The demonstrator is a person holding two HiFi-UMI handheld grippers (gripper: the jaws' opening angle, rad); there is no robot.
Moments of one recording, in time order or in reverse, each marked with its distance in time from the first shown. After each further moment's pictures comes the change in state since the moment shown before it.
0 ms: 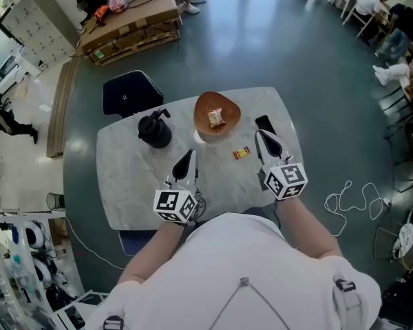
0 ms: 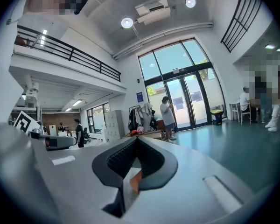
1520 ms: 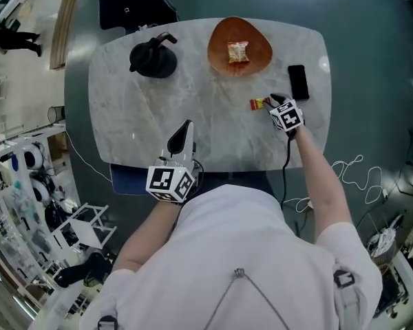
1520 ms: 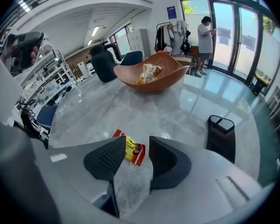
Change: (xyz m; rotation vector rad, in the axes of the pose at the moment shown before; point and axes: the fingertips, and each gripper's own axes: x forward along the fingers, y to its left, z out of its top) left arm -0.001 0.049 -0.111 -0.131 0.249 0.279; right arm 0.090 -0.121 -0.381 -0.256 0.975 0.323
